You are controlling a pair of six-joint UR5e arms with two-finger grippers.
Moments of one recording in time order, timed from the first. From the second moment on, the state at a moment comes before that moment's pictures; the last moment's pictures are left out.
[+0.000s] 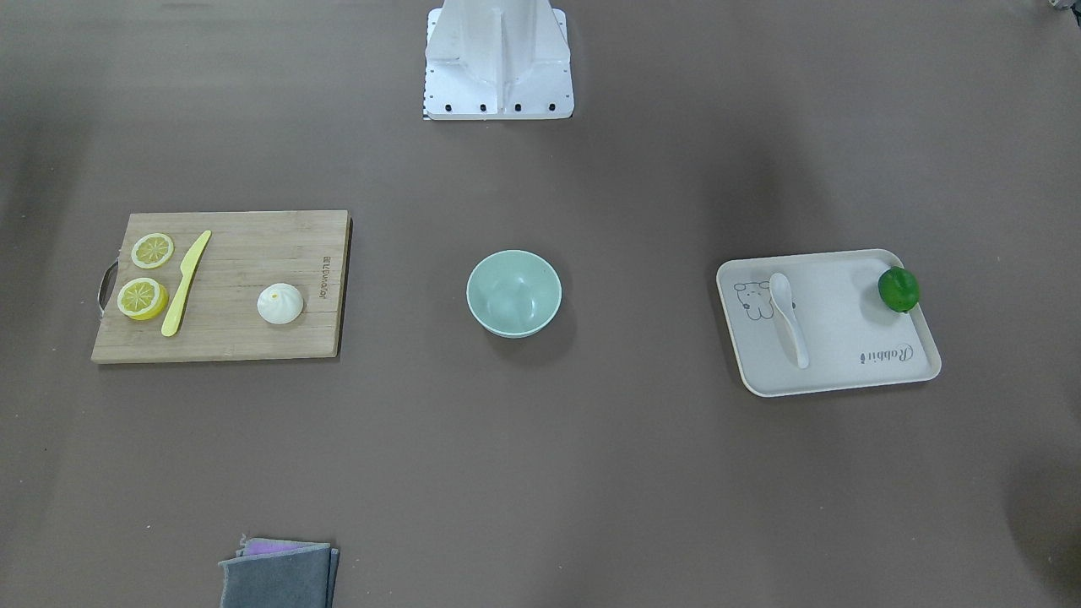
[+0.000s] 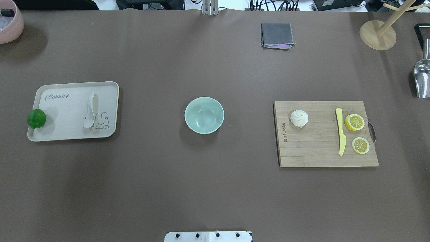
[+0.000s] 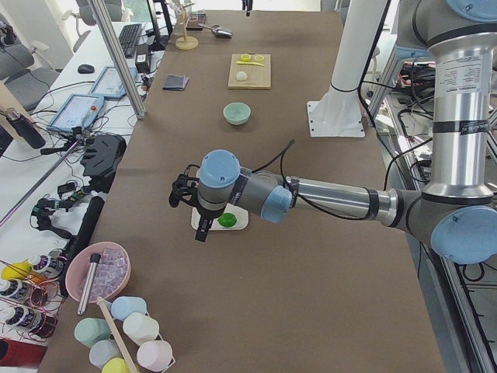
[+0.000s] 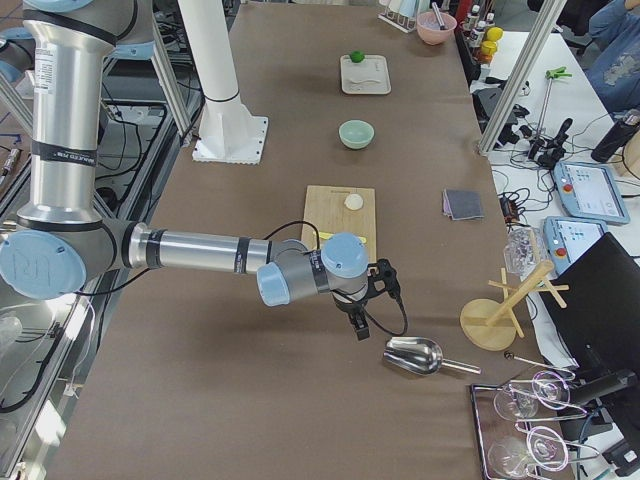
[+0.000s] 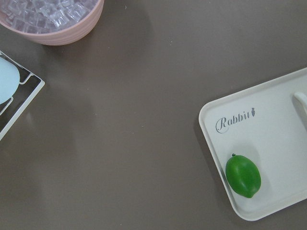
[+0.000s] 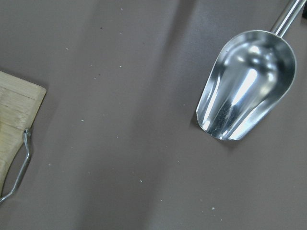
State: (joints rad) left arm -1.51 -1.53 -1.76 -1.89 -2.44 -0.27; right arm 1.47 -1.70 1.63 -1.17 2.37 -0.05
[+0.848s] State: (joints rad) left arm -1.04 -1.81 -1.63 -1.91 -2.20 -0.80; right arm 1.14 -1.55 1.75 -1.14 2.36 0.55
